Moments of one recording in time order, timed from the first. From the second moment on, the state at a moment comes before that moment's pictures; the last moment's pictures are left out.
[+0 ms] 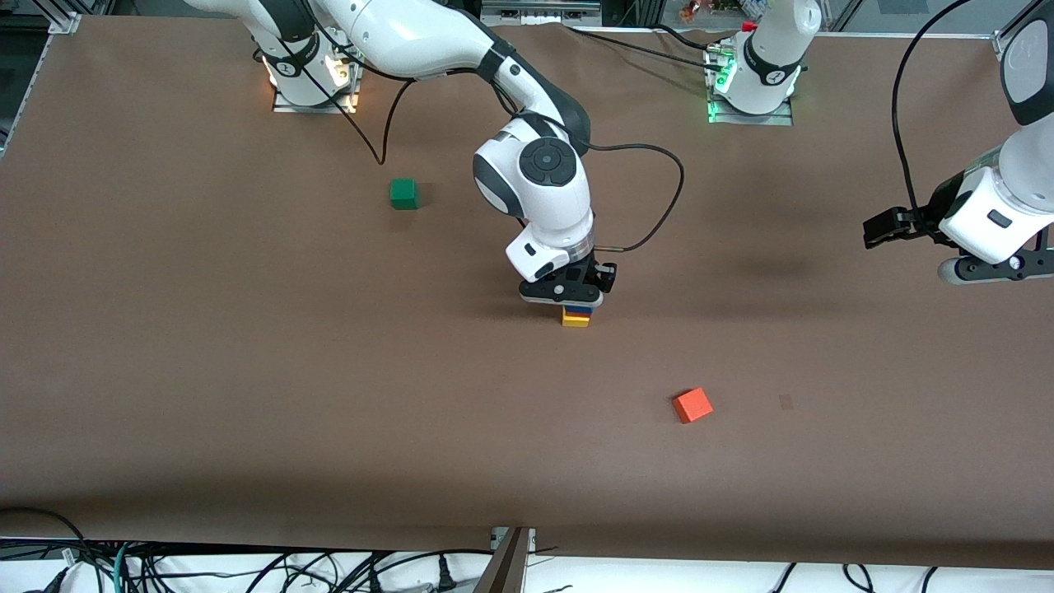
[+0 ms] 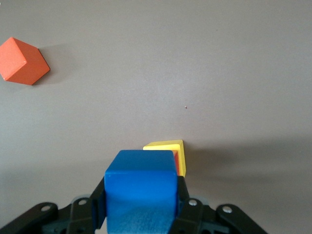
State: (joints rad) left arm 0.06 0.11 -0.09 -1.62 0.05 1.59 -0.13; right arm 0.89 0.94 -0.10 -1.00 0.09 2.19 0.95
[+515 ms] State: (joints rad) left arm 0.06 0.11 -0.09 -1.62 0.05 1.60 -0.13; right arm 0.89 0.94 -0.10 -1.00 0.07 2.19 0.95
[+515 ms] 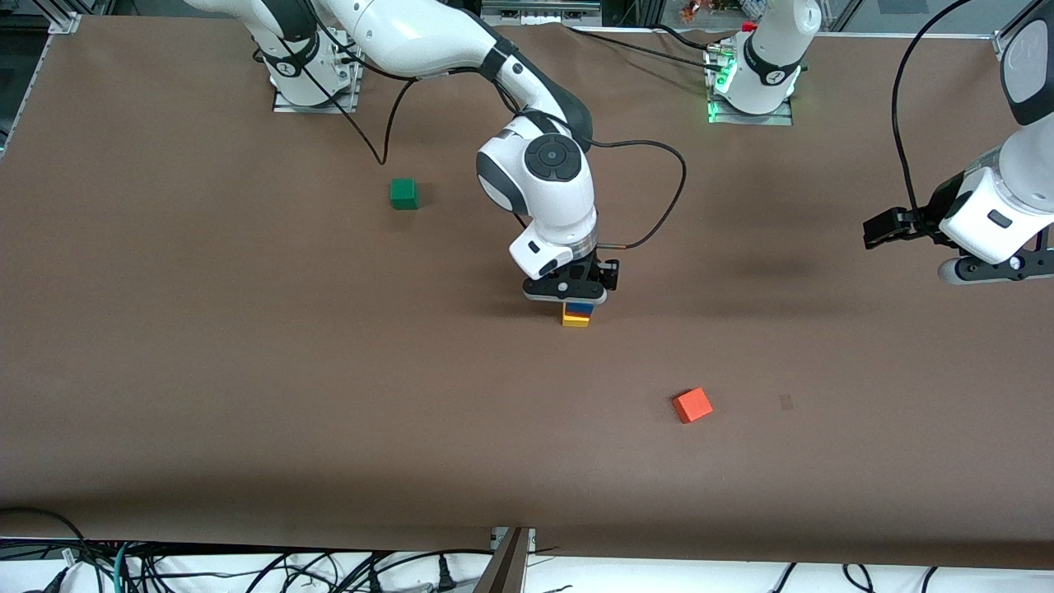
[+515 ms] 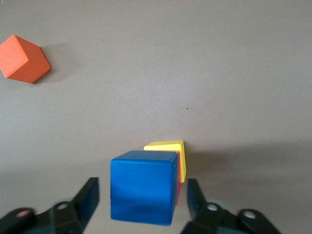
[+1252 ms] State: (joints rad) left arm 0.07 0.11 -0.09 -1.62 0.05 1.60 -0.13; right arm 0.69 0.75 -0.14 -0.97 0.08 1.78 0.84
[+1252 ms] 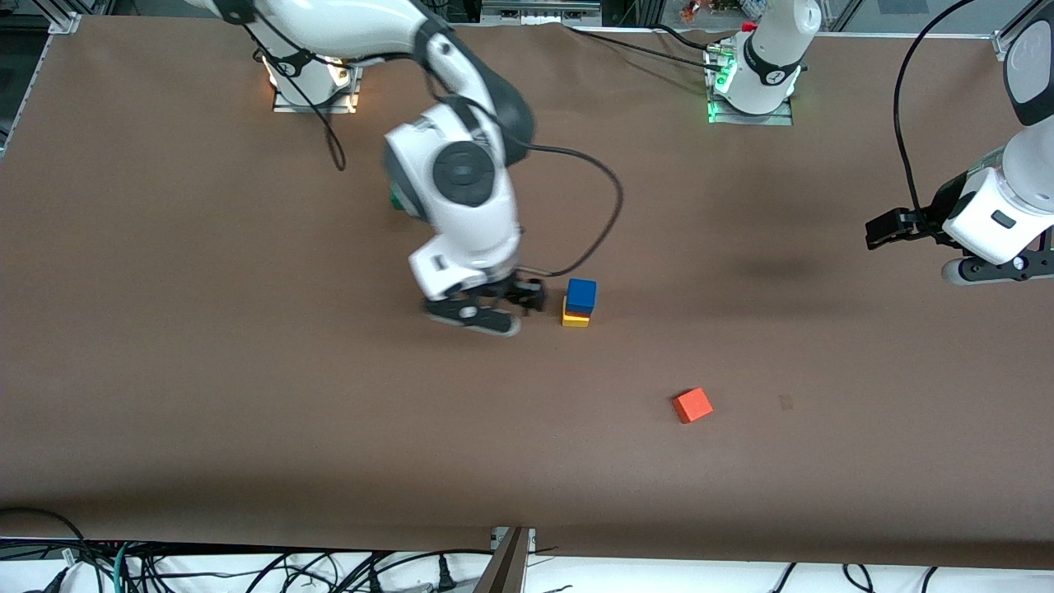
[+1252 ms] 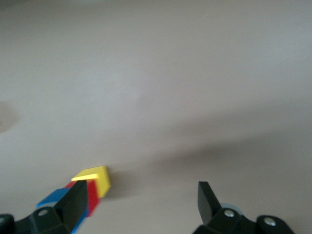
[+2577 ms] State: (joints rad) left arm 0.07 0.11 -0.09 -1.62 0.05 1.60 -0.12; right arm 0.19 -0.12 -0.06 -1.84 0.04 1.72 0.17
